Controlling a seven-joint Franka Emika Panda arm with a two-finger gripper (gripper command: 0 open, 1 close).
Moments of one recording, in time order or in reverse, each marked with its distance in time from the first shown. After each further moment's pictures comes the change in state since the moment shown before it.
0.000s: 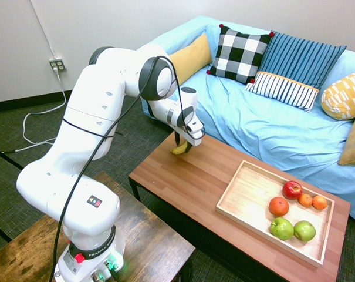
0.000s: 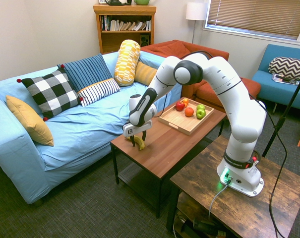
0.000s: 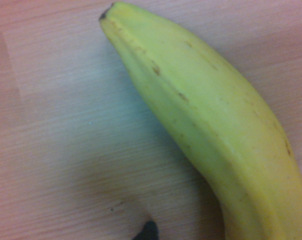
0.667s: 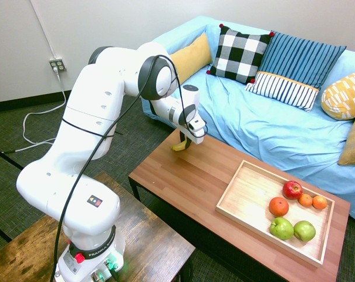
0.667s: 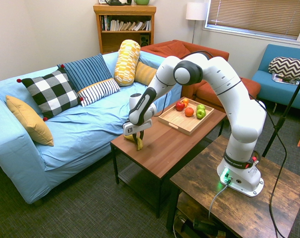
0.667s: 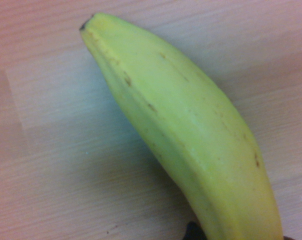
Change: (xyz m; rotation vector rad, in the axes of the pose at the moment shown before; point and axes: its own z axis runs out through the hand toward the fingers) arm 0.012 -0.004 -0.018 0.014 0.014 0.022
